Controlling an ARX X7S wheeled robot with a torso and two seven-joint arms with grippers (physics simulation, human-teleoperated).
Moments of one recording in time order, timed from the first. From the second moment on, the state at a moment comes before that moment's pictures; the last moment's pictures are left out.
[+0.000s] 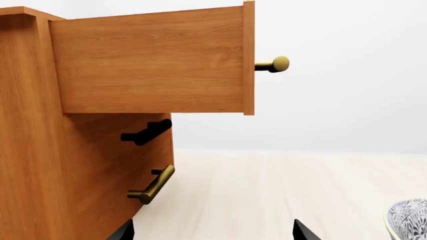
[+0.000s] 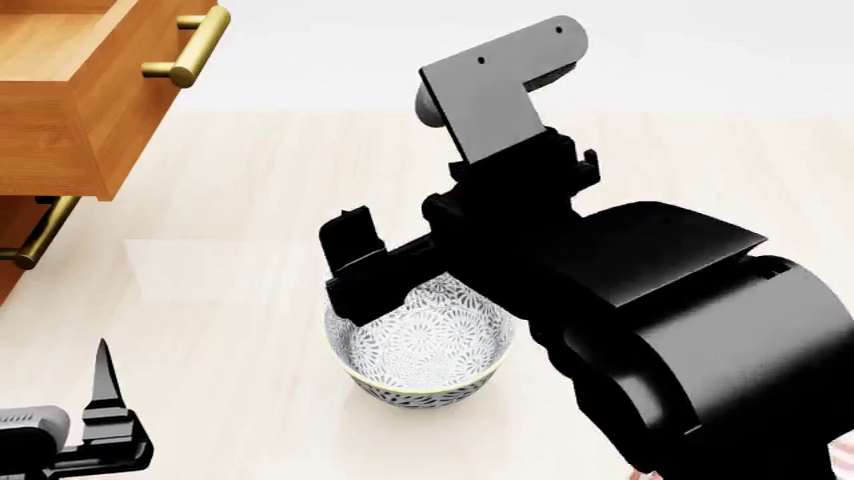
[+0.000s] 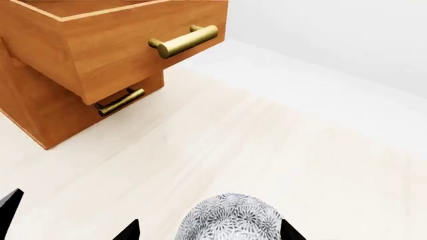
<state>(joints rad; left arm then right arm) -0.15 -0.24 0.09 0.13 -0.19 -0.10 -0.27 1.13 0.24 -0.29 -0.12 0.59 1.40 -0.13</state>
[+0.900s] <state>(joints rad) -0.14 -0.26 0.10 0.15 -0.20 -0.10 -0.29 1.40 0.11 -0.80 0.49 0.47 1.17 -0.42</state>
